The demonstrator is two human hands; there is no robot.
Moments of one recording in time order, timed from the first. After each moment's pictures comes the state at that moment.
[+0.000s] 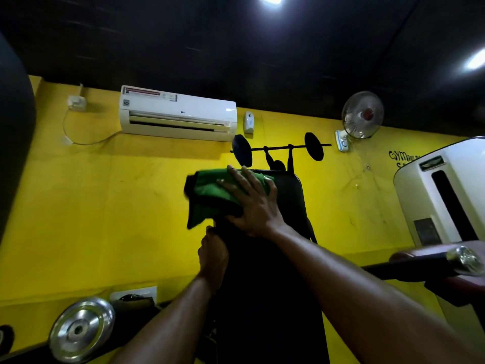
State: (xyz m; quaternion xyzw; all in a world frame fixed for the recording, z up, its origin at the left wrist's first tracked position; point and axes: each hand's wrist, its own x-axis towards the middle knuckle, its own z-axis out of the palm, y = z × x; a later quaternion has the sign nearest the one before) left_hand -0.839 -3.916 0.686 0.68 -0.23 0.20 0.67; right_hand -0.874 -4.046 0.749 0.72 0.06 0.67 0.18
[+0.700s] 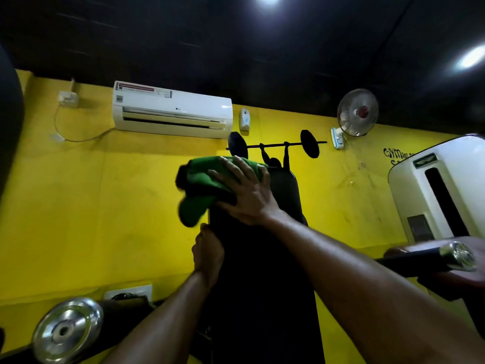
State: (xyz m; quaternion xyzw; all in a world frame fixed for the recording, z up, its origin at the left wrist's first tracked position) left_hand -0.833 -3.919 0.685 0.69 -0.23 0.22 0.65; right_hand -0.880 -4.037 0.771 0.72 0.05 0.66 0.21
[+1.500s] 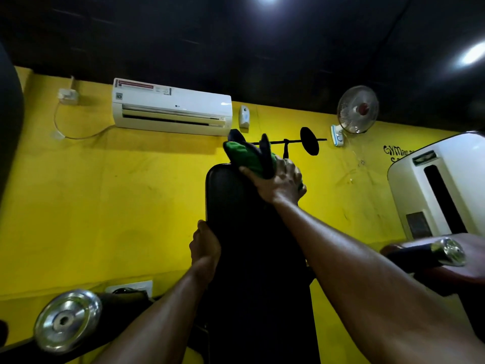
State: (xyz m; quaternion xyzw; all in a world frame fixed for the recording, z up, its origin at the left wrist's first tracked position) left_hand -0.820 -3.919 0.684 0.68 -0.23 0.19 0.67; right_hand -0.916 -4.070 0.777 0.71 -0.18 0.65 -0.22
